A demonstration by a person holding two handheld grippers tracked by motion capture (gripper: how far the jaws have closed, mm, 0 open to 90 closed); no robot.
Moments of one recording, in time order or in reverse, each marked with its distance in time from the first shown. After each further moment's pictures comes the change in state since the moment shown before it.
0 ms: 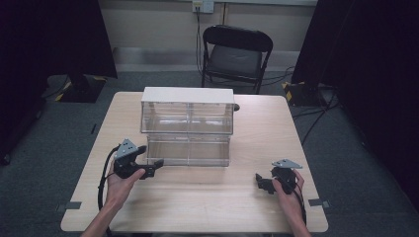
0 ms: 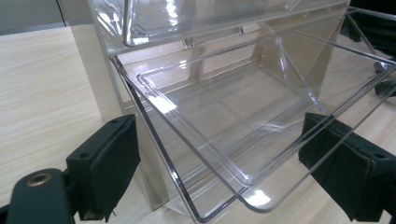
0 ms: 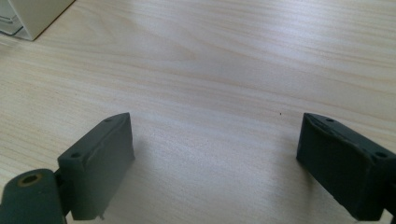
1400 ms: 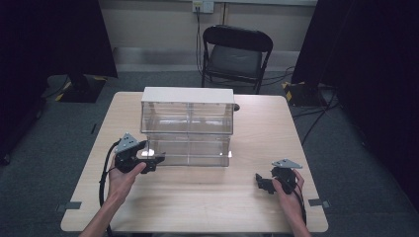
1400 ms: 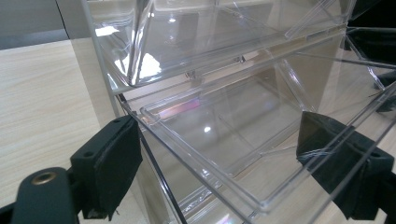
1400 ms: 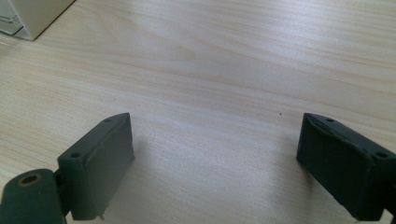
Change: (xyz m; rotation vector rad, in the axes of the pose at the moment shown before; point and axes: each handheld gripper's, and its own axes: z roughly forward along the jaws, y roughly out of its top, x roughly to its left) left arm 0.003 0.014 0.004 -0.017 0.001 0.008; right arm 0.000 0.000 0.000 0.001 0.001 0.000
